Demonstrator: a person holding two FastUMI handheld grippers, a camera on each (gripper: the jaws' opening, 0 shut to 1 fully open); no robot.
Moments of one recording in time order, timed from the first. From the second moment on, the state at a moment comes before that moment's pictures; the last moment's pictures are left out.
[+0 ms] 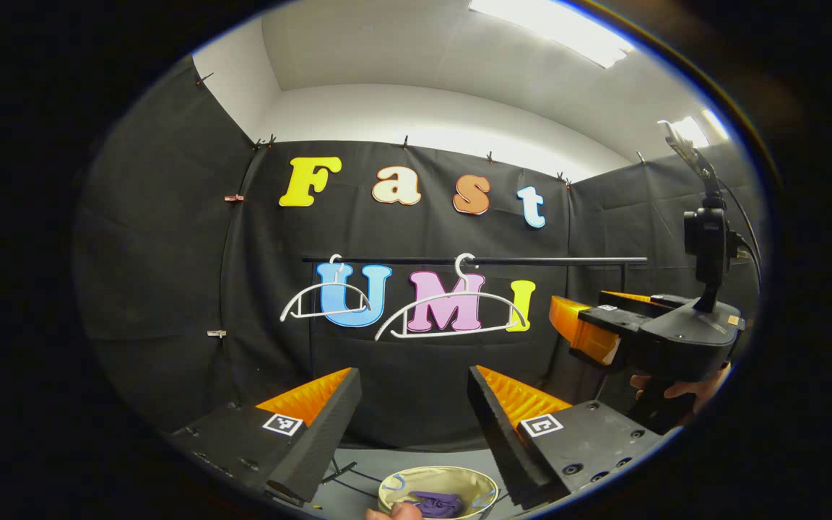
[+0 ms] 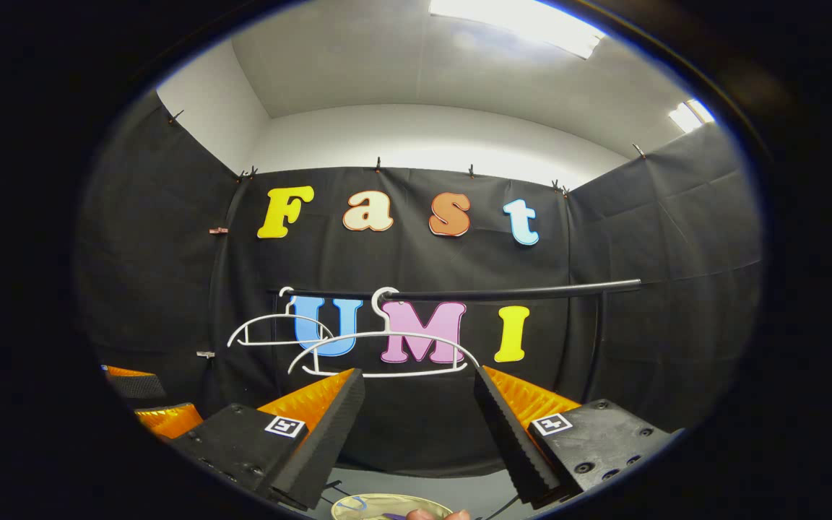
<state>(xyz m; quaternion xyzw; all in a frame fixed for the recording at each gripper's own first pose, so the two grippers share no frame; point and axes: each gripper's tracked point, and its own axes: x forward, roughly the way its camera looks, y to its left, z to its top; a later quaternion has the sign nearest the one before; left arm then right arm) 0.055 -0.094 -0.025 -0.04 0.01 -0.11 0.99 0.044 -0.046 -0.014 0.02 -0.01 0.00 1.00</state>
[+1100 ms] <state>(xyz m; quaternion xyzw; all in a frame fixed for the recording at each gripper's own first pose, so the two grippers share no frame) 0.053 -0.112 -0.025 -0.03 0.01 -0.11 0.99 0.043 -0.057 -0.018 0.02 0.00 0.00 1.00</state>
